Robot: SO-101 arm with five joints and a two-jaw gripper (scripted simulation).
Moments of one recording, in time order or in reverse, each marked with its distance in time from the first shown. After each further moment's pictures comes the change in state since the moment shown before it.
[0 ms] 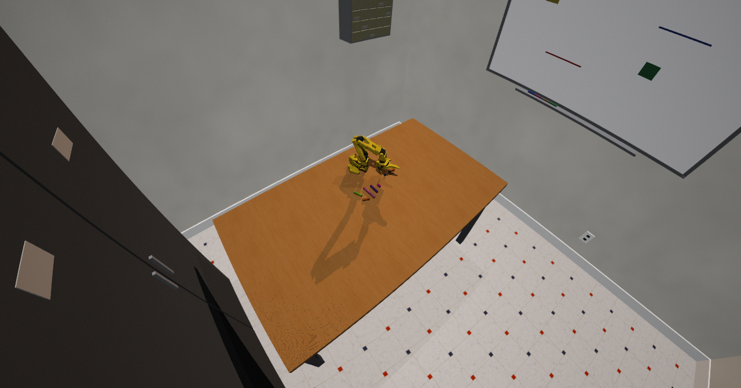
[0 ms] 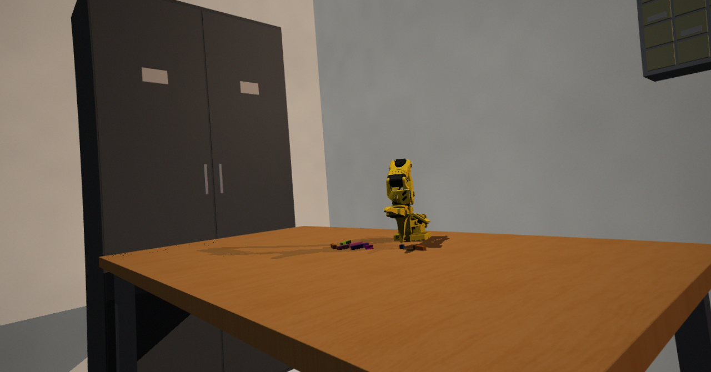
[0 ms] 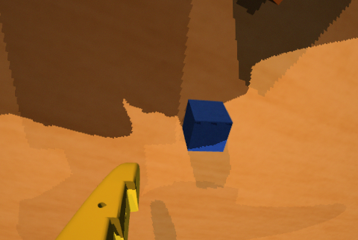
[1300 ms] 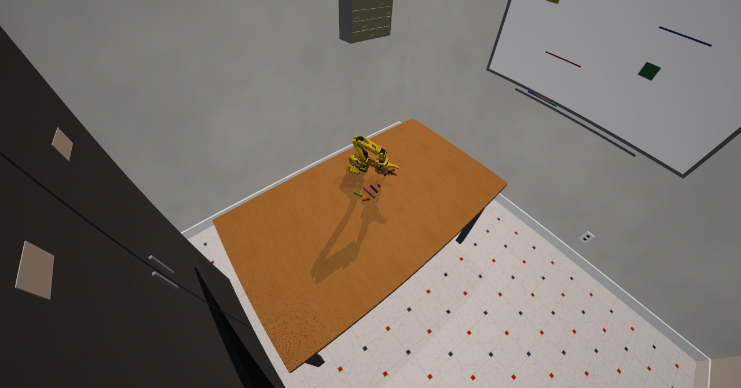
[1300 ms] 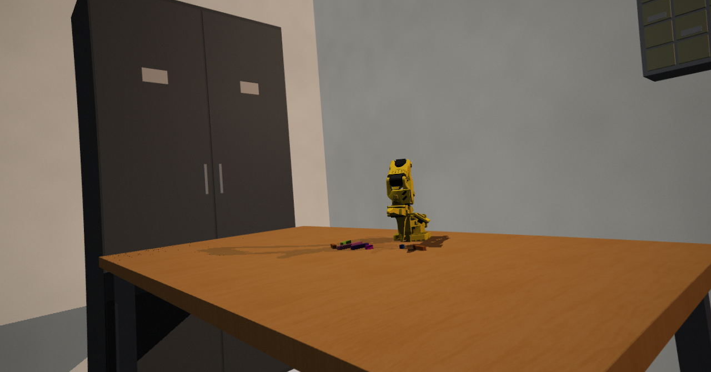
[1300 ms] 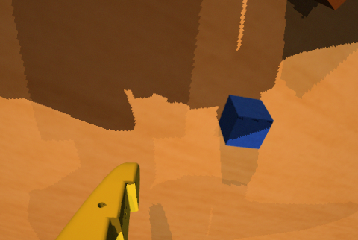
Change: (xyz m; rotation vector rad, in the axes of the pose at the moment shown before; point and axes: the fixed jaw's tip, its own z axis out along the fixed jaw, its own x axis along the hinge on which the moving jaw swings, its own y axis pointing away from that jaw) arm 0.002 0.009 -0.002 -0.058 0.009 -0.063
